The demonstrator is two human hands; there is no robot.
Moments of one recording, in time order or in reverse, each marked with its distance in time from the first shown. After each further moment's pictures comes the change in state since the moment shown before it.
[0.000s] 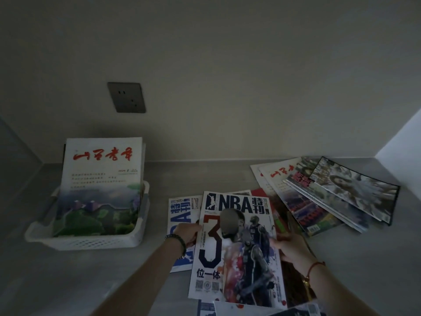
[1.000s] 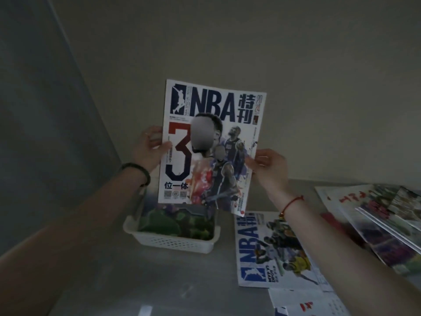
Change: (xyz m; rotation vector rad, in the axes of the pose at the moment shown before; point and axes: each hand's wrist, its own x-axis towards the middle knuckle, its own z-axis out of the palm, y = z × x) left_hand -0.105 0.154 -0.257 -0.006 0.426 0.869; right_hand -0.096 -0.231 0.197 0.165 0.037 -0.855
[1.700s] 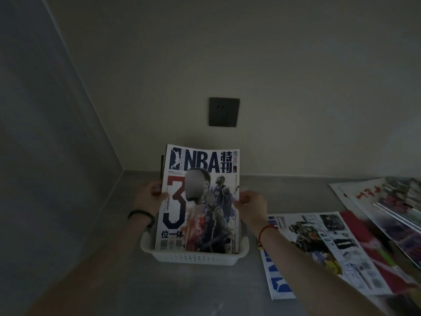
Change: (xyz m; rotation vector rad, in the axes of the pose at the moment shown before) left_hand 0.025 -0.139 -0.045 0.306 -0.045 -0.221; right_hand -0.041 0.066 0.107 -0.401 -0.093 0.254
